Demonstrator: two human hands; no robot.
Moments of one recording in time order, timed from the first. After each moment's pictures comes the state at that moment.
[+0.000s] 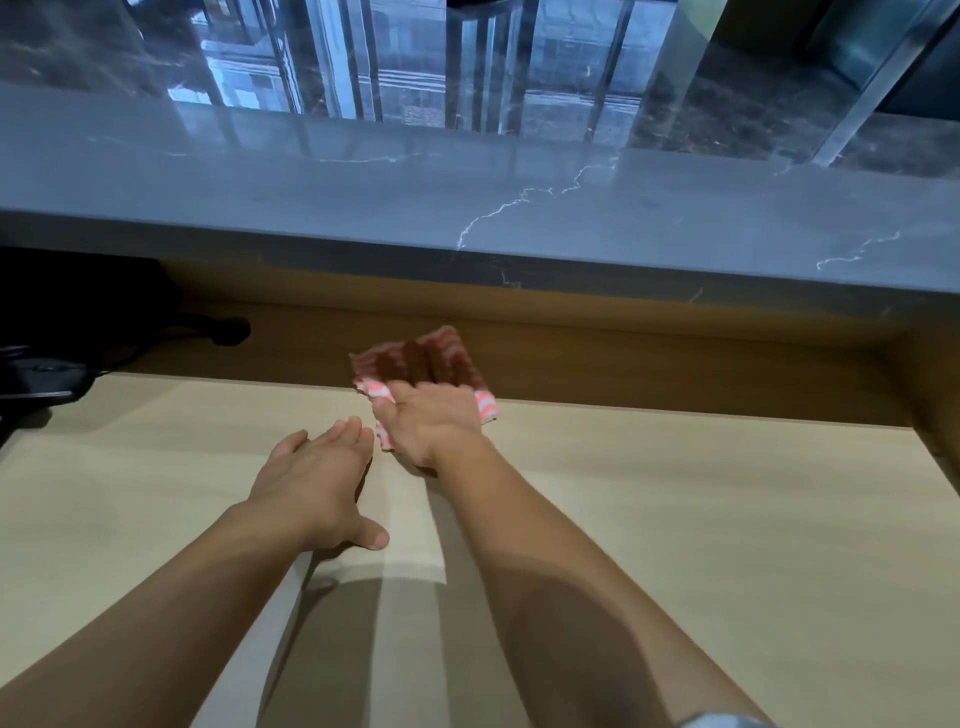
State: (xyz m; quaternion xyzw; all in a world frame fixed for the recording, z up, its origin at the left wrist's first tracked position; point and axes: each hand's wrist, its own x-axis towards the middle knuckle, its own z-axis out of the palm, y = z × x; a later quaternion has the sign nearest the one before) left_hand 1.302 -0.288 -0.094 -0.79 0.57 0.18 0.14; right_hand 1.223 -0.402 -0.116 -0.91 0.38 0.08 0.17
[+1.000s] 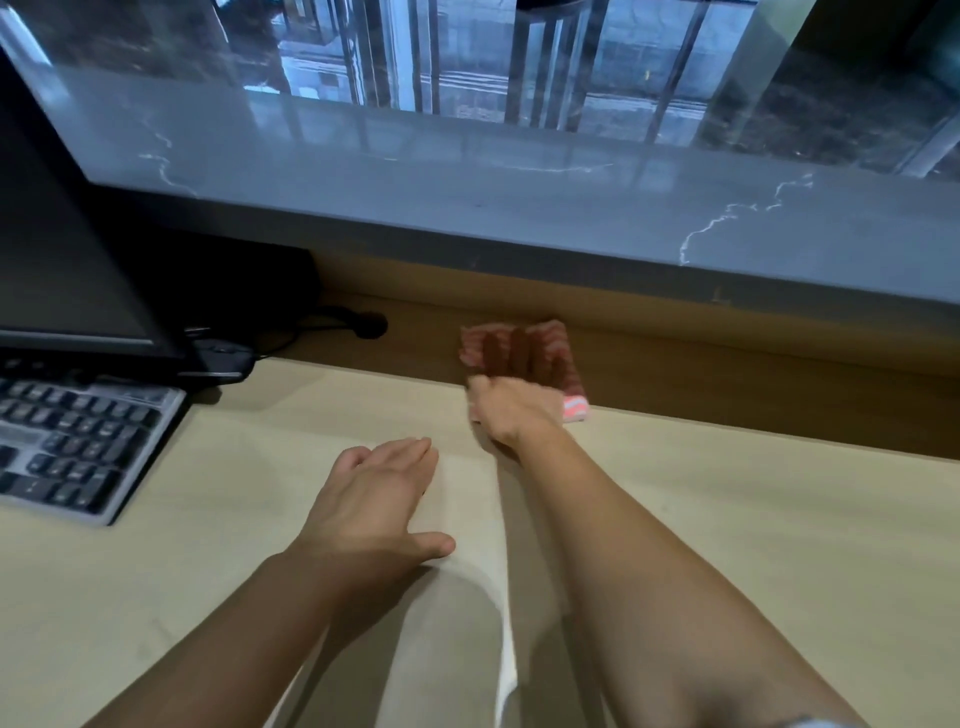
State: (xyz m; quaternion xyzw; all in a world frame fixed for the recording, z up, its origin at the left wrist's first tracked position) left_hand 1.365 -0.211 -0.093 -0.78 0.61 0.15 -0.07; right_hand 1.290 -0.377 -0.098 -0.83 0.50 0.10 0.23
